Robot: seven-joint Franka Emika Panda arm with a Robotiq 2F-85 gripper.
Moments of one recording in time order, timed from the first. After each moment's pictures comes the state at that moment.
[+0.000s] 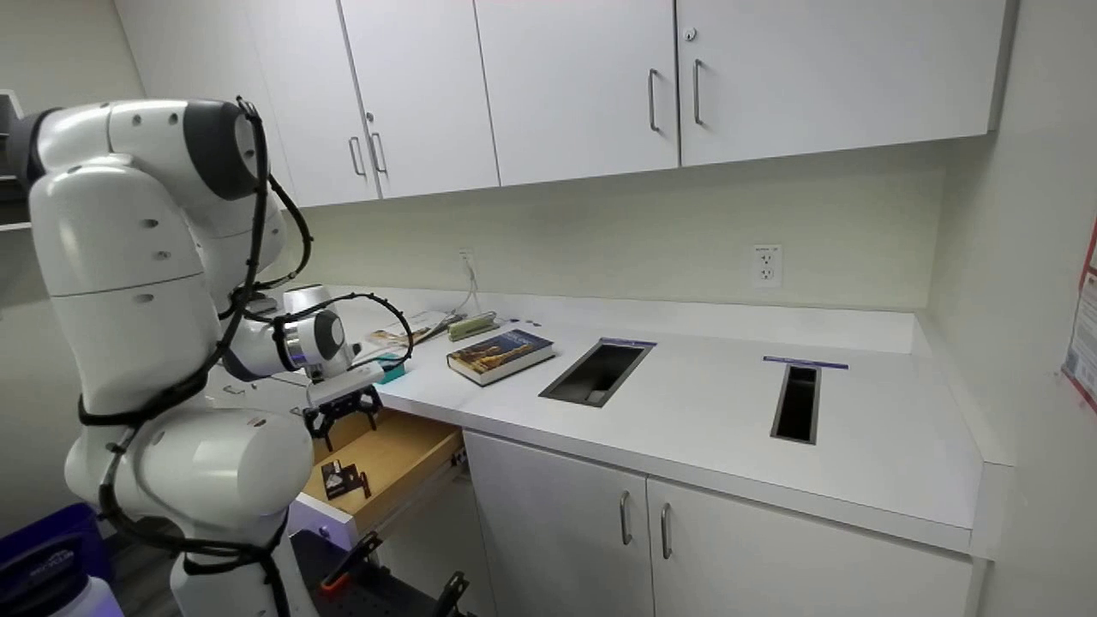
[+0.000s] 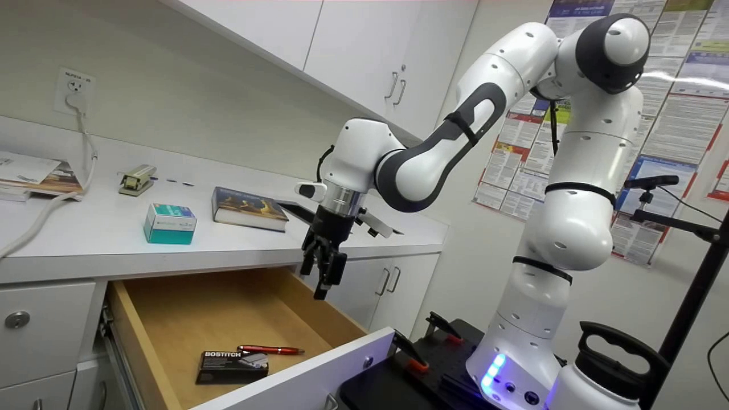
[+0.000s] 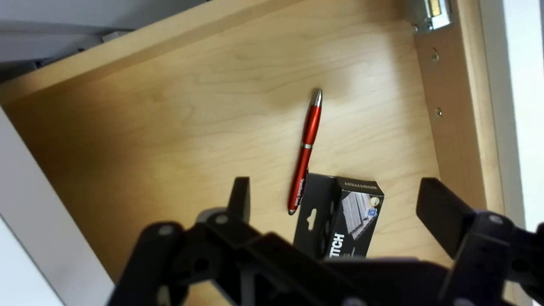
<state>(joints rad) 0.31 0.05 0.37 -2.62 -0.11 2.70 -0.45</state>
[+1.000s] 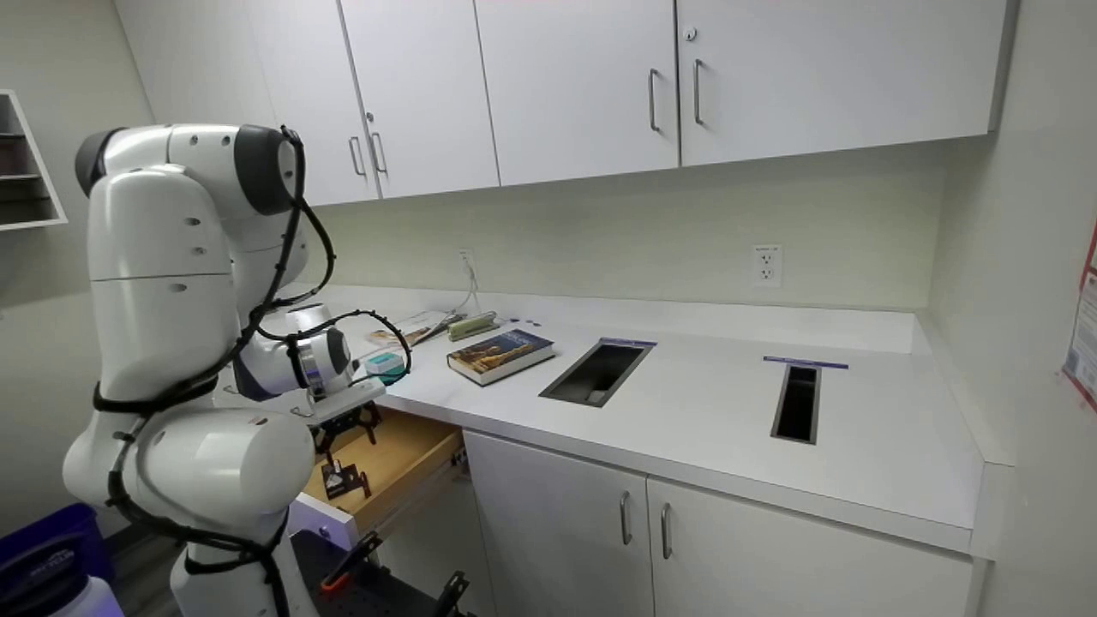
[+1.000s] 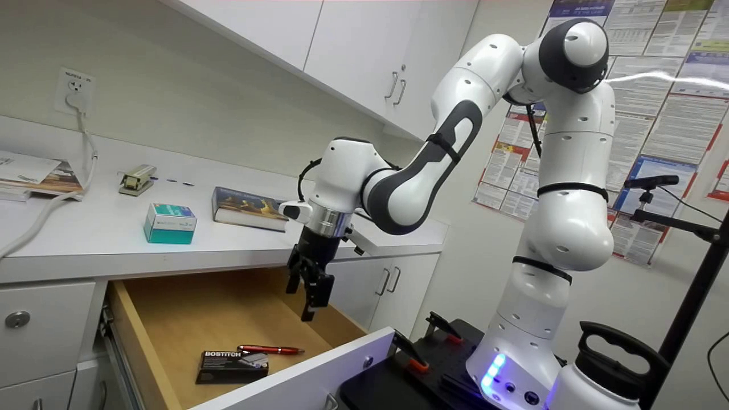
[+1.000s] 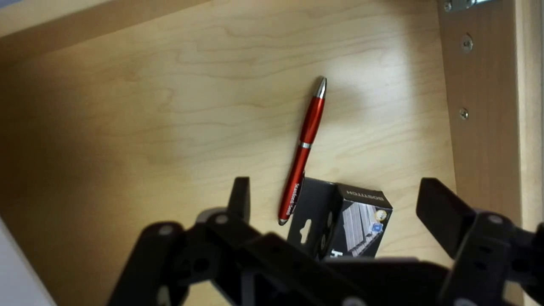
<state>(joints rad) 0.33 0.21 0.35 -2.56 -0.30 2.77 -0.34</state>
